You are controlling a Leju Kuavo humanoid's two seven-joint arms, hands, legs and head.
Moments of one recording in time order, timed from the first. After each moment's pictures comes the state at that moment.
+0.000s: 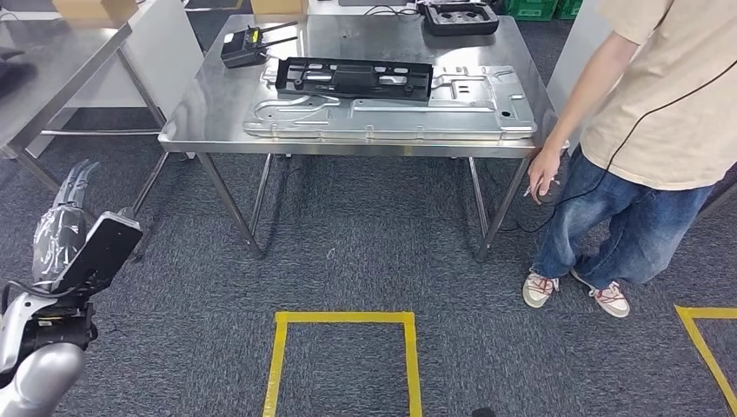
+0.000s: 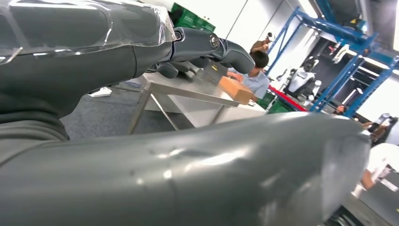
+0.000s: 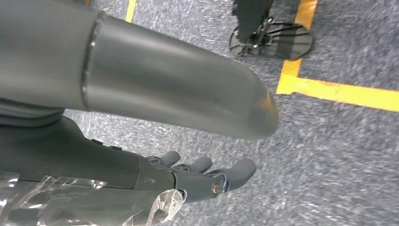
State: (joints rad) left arm -0.27 0.60 -0.46 -1.61 -0.47 0.41 0.37; right arm -0.31 0.12 -1.06 -0.14 1.52 -0.02 -0.16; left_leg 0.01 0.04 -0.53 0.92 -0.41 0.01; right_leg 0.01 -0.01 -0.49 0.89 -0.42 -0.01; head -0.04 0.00
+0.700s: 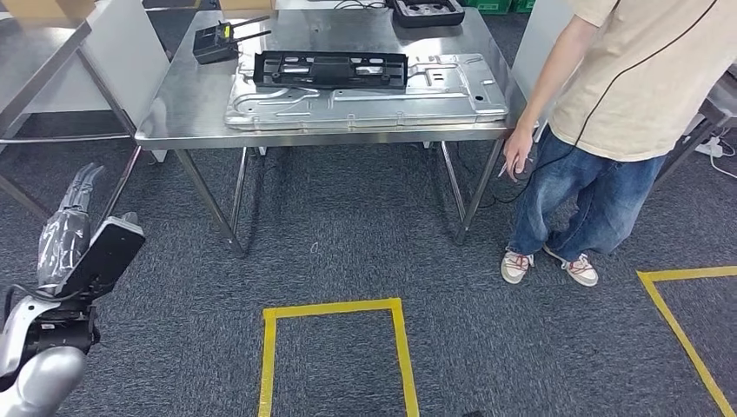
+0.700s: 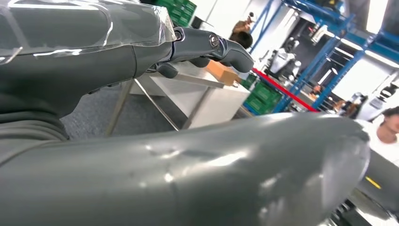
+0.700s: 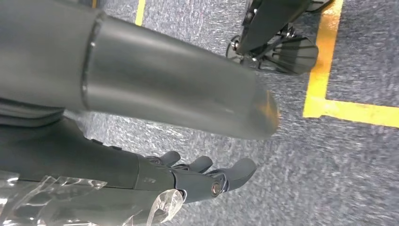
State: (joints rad) left arm -0.25 0.60 -0.46 -1.62 -0.46 0.42 0.35; right arm -0.30 0.13 -1.06 -0.14 1.53 -0.02 -0.16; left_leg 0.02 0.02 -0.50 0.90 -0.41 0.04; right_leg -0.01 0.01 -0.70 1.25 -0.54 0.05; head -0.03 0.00
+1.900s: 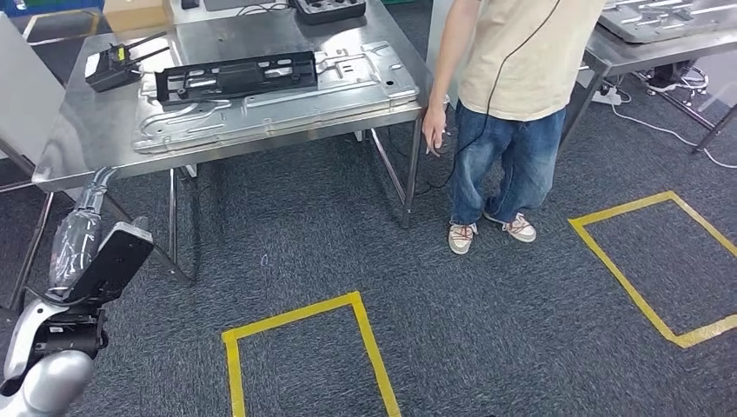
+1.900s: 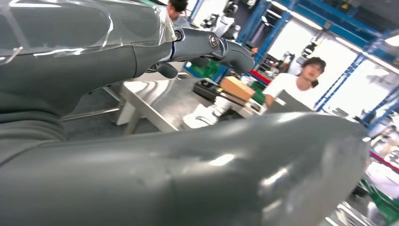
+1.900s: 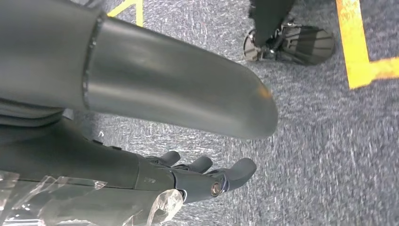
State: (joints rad) left arm -0.24 0.57 -0.46 -1.65 -0.46 0.38 0.33; right arm -0.30 0.10 -1.09 -0.14 1.52 -0.01 -0.14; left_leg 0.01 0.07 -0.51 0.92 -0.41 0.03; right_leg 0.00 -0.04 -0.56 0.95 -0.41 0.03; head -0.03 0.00
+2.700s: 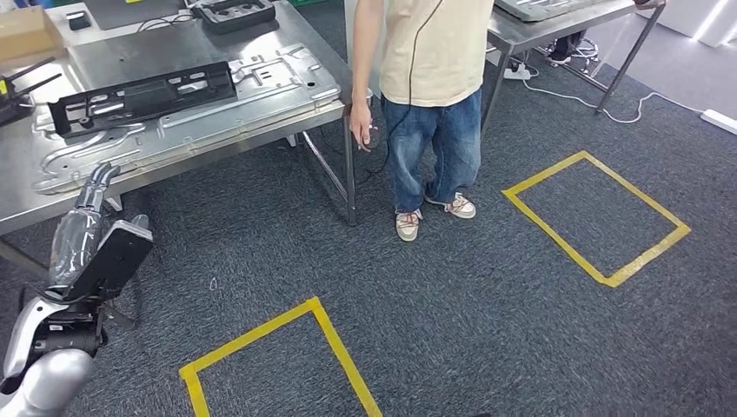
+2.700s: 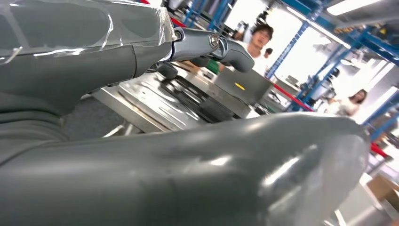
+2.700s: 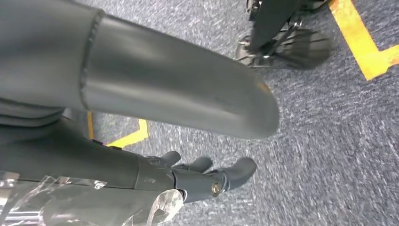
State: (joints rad) left arm -0.25 0.57 -0.46 -1.65 -0.46 0.38 0.33; right arm -0.30 0.10 -1.11 -0.14 1.51 0.00 -0.14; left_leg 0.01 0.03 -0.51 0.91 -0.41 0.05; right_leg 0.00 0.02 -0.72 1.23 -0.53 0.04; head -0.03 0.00
